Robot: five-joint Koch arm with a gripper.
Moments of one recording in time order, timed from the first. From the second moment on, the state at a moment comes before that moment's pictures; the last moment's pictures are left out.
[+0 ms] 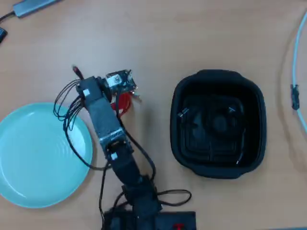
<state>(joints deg) 65.5 69.9 59.3 94.6 29.2</state>
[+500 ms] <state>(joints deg) 49.1 93.2 57.9 97.7 29.2</state>
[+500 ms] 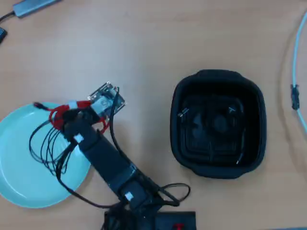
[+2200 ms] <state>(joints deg) 23.9 75.1 54.6 101.7 29.3</state>
